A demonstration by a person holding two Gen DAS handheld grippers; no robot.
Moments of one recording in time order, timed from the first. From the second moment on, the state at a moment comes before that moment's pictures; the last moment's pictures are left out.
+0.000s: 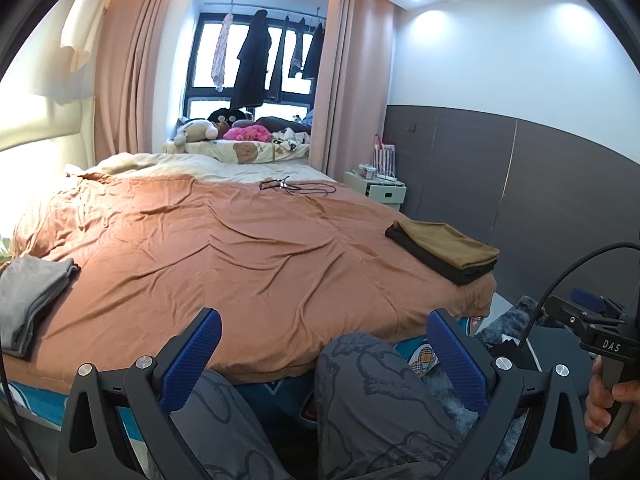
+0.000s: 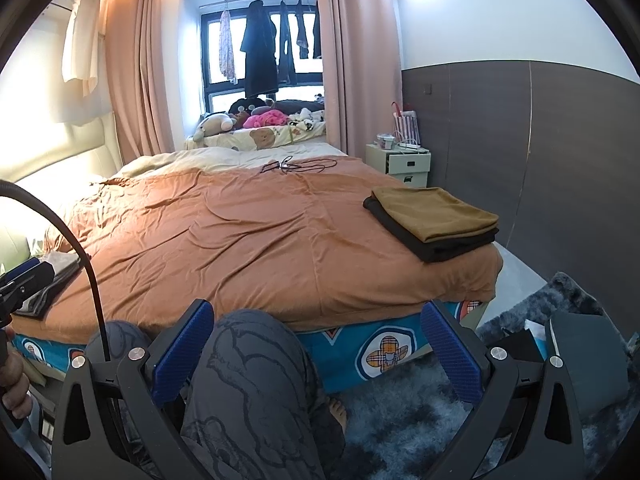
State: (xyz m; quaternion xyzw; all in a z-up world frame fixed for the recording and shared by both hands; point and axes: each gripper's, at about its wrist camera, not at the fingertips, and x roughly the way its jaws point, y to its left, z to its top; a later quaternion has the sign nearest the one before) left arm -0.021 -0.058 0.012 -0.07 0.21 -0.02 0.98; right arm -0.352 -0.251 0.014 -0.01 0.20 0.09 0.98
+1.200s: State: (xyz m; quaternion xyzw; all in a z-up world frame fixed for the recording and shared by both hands) left arm -0.023 -0.054 0.014 -0.07 0.21 -0.01 0.97; right arm -0.347 -0.261 0.016 -0.01 0.21 0.09 0.97
